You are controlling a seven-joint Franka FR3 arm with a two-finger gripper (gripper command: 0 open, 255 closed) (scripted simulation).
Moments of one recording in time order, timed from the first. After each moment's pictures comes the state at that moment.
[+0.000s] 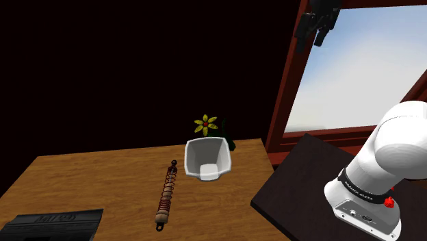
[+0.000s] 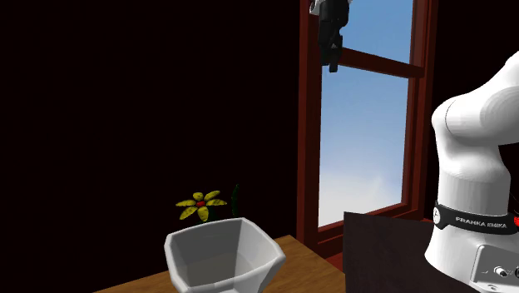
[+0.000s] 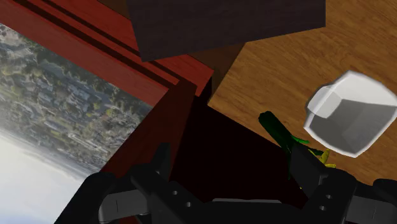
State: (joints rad) arm 0.00 -0.81 -0.06 -2.28 -0.08 1.53 0.14
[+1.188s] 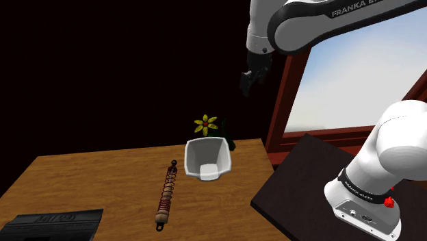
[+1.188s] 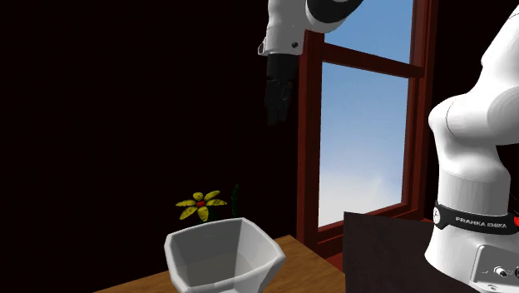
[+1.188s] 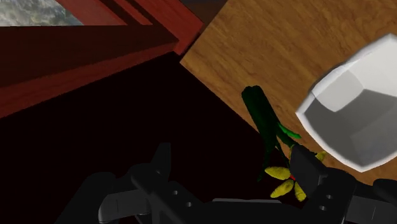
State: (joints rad) arm 0.07 -0.48 0.11 -2.45 -0.14 2.07 0.25
